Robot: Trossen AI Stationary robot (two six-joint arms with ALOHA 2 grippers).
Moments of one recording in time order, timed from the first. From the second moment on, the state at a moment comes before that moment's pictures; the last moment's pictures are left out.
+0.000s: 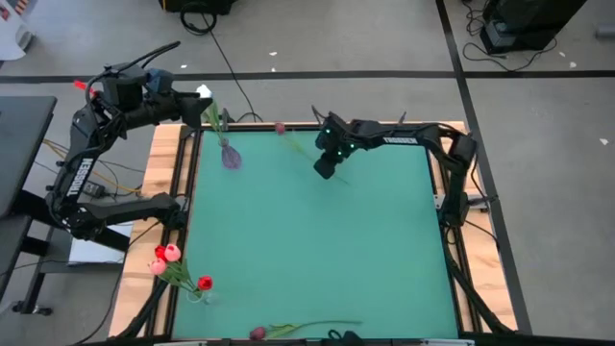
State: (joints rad) left arm 0.89 0.96 1.55 -0.98 0.12 -0.34; right arm -0.51 1.91 1.31 -0.44 -0.30 0.17
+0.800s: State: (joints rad) left arm 0.53 1.16 1.55 -0.67 0.00 -0.36; right arm -0.38 1.64 1.32 0.32 -0.31 0.34
